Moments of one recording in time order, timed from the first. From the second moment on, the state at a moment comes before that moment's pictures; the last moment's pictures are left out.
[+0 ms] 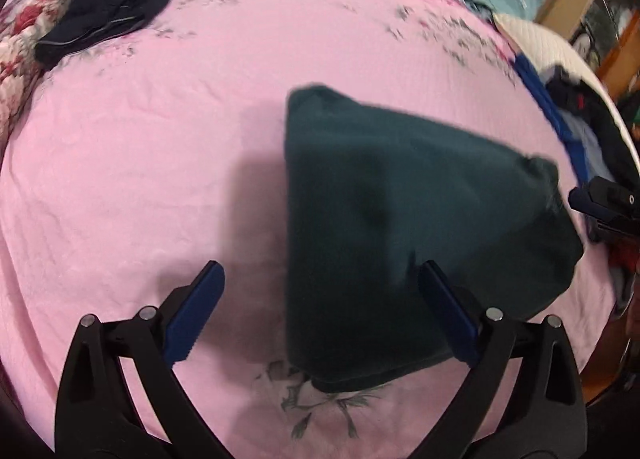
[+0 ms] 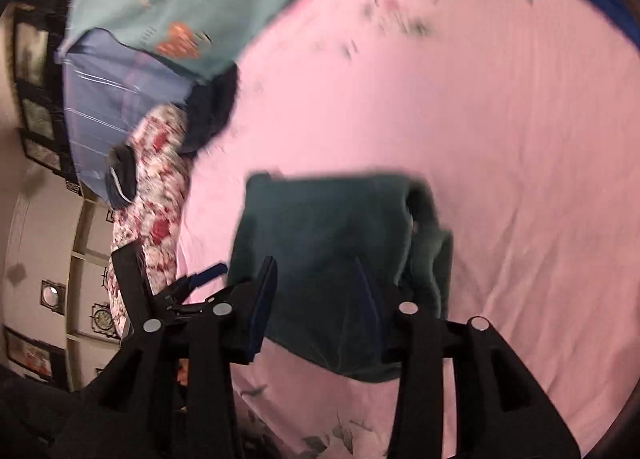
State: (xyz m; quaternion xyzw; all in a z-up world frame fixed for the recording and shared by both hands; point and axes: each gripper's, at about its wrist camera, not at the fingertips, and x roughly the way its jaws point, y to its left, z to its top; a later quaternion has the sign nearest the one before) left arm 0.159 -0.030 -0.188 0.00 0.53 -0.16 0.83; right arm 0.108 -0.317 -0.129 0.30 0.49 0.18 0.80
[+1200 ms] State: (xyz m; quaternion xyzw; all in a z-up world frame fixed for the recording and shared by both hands) left arm 0.164 -0.056 -0.202 0.01 0.58 -0.08 0.81; right arm 0.181 -0.313 -0.181 0.11 0.56 0.24 0.79
